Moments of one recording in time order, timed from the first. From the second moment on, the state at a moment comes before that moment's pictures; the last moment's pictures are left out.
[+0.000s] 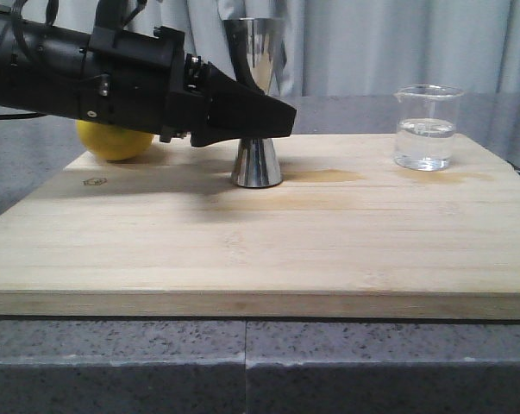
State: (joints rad) left arm -0.42 1.85 -1.03 -1.78 1.06 2.21; right arm -0.06 0.85 -0.91 0.46 0.88 -0.42
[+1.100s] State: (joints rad) left arm -0.42 1.81 -1.03 -1.73 1.07 2.21; right arm -0.06 0.85 -0.88 0.66 0.82 -0.71
